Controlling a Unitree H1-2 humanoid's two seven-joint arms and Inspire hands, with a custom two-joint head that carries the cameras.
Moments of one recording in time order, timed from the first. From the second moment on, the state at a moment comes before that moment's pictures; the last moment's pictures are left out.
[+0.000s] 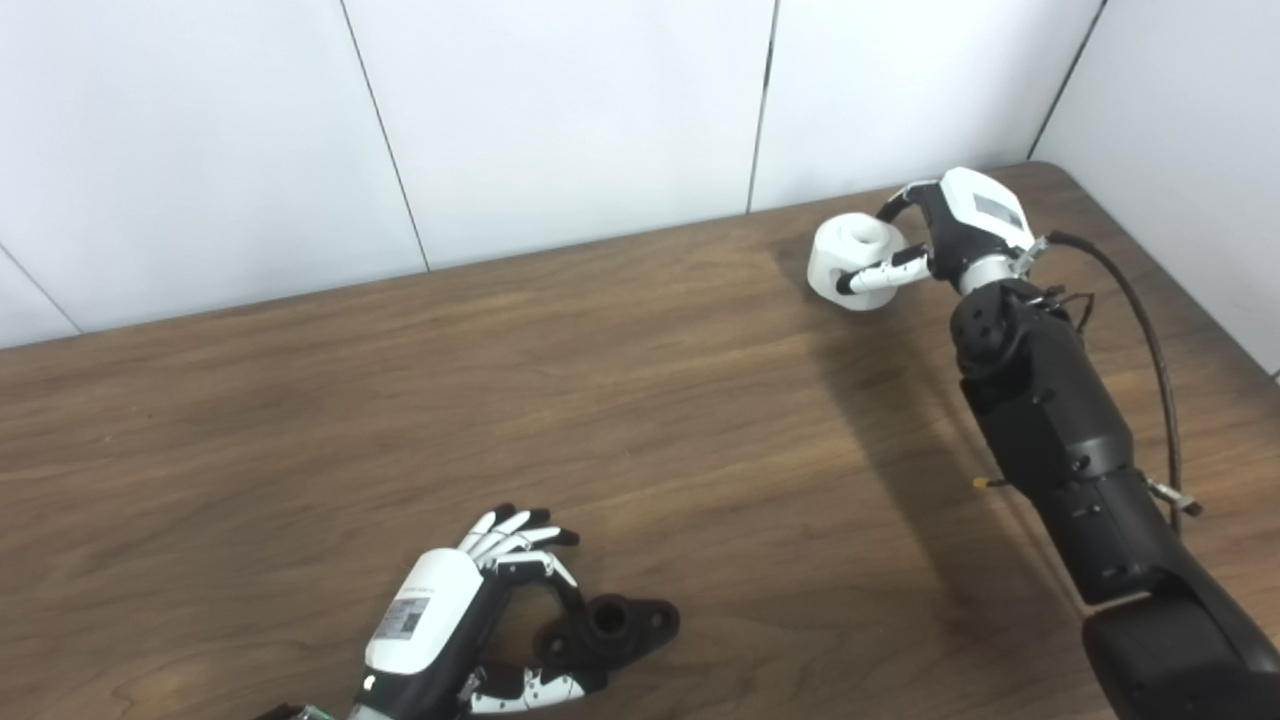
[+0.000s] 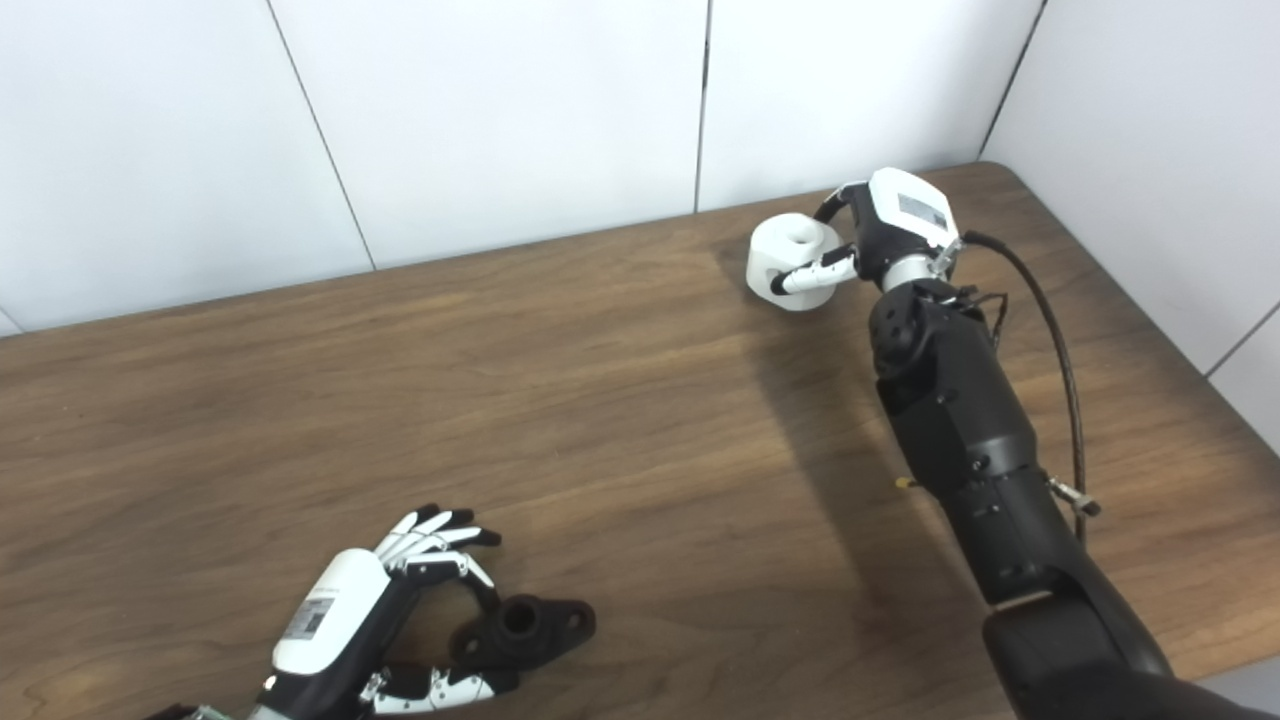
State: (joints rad) left arm 0.06 0.28 -0.40 -0.23 0.67 -0.17 -0.16; right arm -0.47 -0.45 -0.02 0.18 -0.87 0.47 0.15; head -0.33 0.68
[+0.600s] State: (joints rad) left arm 0.07 0.28 -0.40 -0.23 0.67 -0.17 -0.17; right arm -0.47 -0.46 0.00 0.18 -0.85 0.47 0.15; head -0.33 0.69
